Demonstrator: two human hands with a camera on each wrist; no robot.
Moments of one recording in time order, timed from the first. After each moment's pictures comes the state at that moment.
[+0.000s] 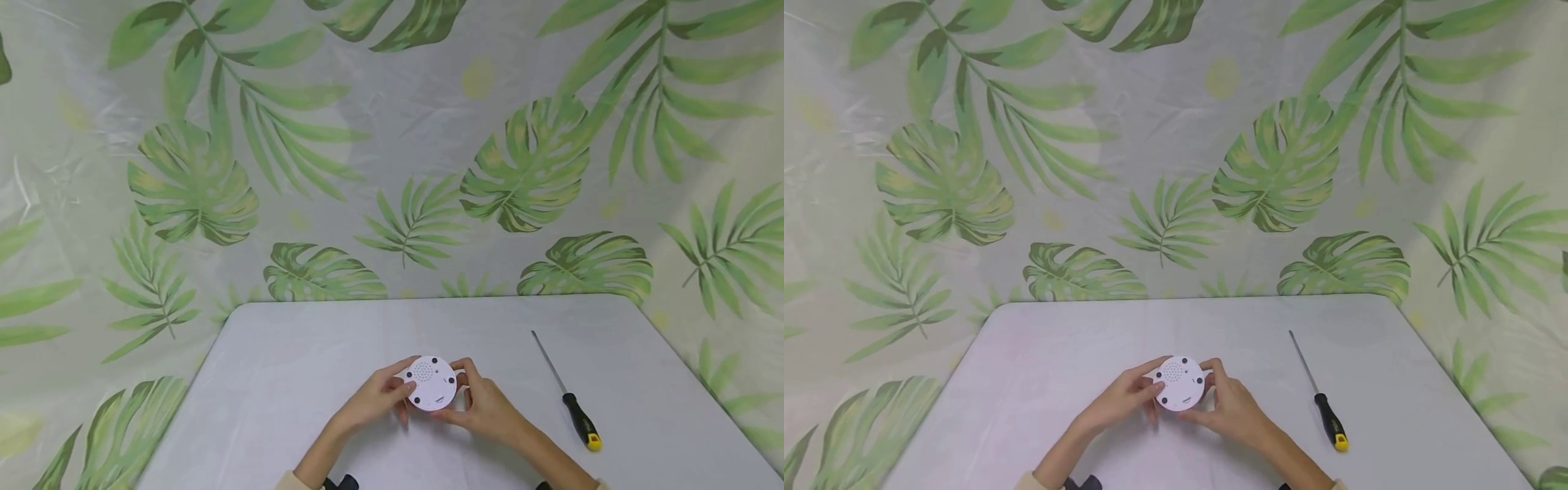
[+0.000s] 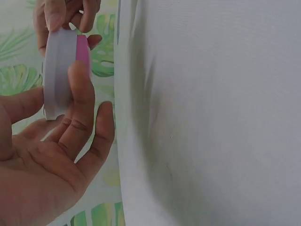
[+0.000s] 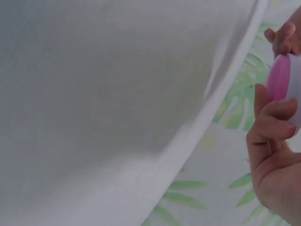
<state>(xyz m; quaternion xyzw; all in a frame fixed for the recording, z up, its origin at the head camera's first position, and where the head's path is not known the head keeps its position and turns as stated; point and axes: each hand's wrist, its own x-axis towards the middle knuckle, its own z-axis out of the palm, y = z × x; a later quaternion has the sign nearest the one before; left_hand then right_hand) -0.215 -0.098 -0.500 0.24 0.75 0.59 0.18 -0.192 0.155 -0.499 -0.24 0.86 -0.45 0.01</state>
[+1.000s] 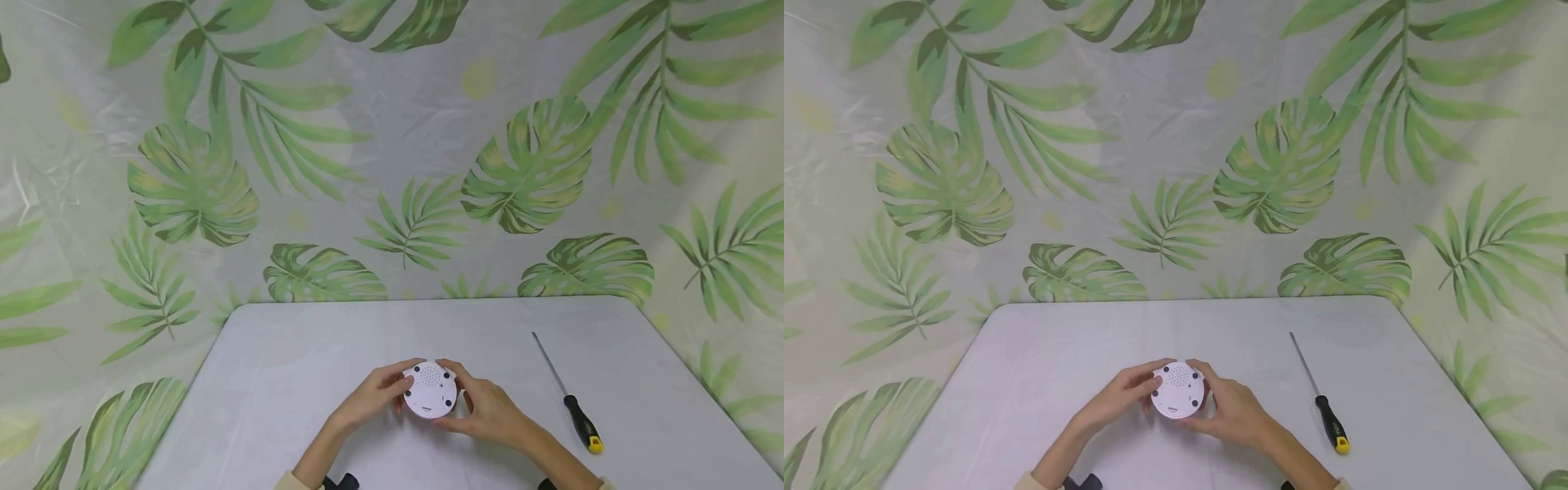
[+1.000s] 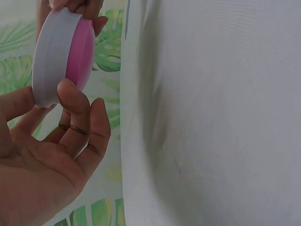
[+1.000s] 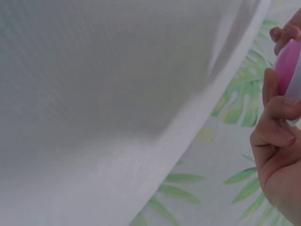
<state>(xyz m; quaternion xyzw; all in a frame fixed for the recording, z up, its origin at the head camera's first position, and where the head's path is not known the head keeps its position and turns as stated) -0.222 -0.101 -0.499 0.24 0.75 0.60 0.18 -0.191 0.159 -0.492 -0.26 0.90 -0.34 -0.02</state>
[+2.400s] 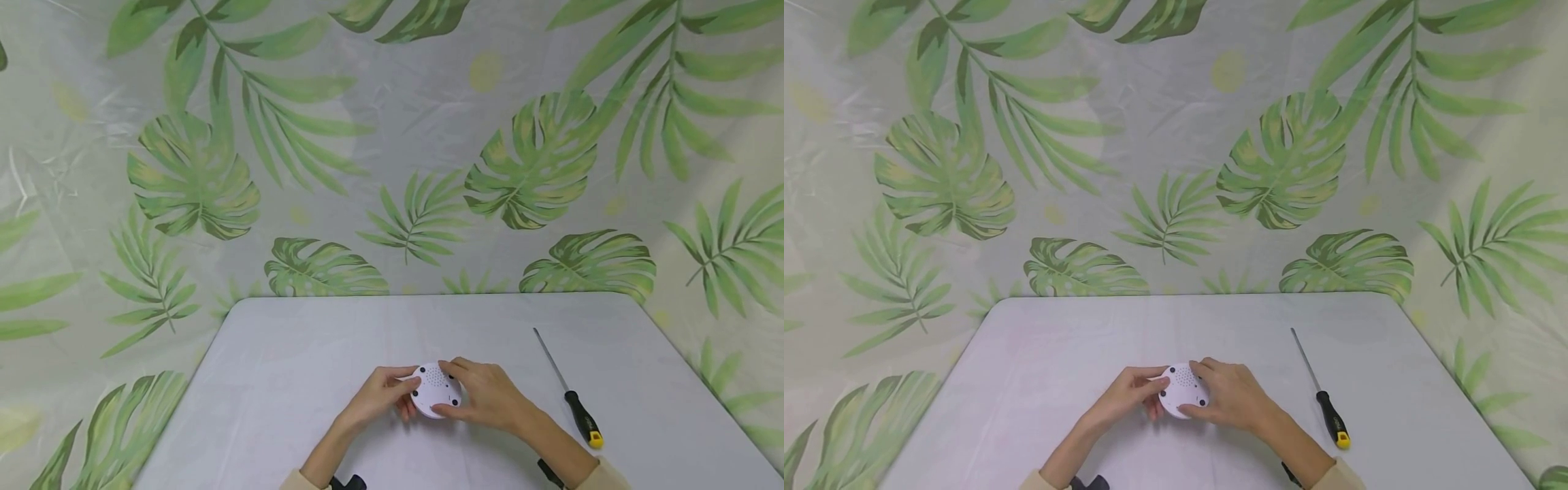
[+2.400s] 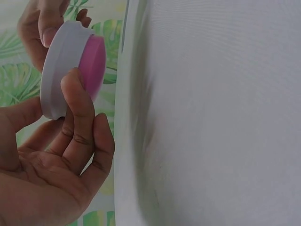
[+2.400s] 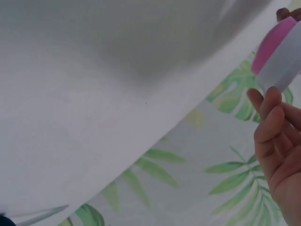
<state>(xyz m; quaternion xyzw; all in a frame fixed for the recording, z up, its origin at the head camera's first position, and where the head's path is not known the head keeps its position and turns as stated) -0.215 -0.092 -0.506 0.18 0.72 0.64 0.19 -0.206 0.153 -0.482 -0.36 0.91 -0.15 -0.16</state>
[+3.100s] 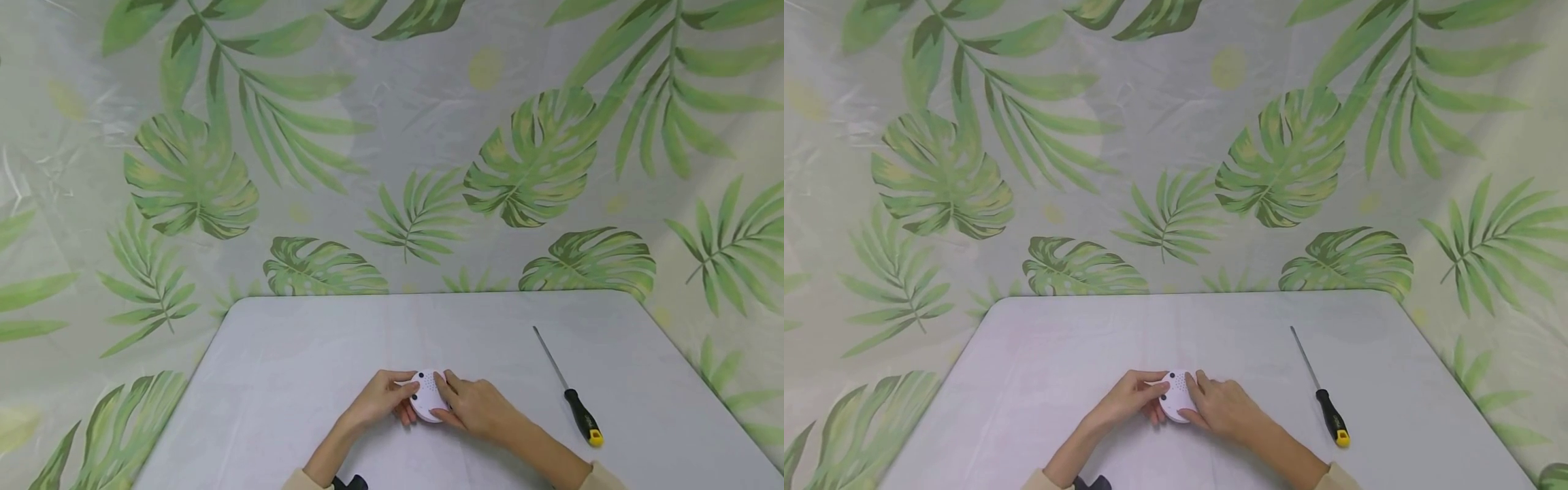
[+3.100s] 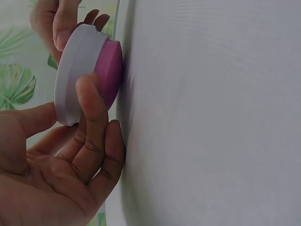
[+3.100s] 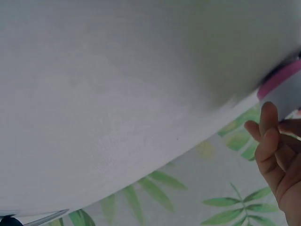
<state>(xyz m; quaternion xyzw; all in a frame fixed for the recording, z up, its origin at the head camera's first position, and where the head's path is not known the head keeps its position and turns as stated) -0.213 -0.089 -0.517 0.16 0.73 0.63 0.21 -0.202 0.150 -0.515 -0.44 0.85 0.01 -0.30</state>
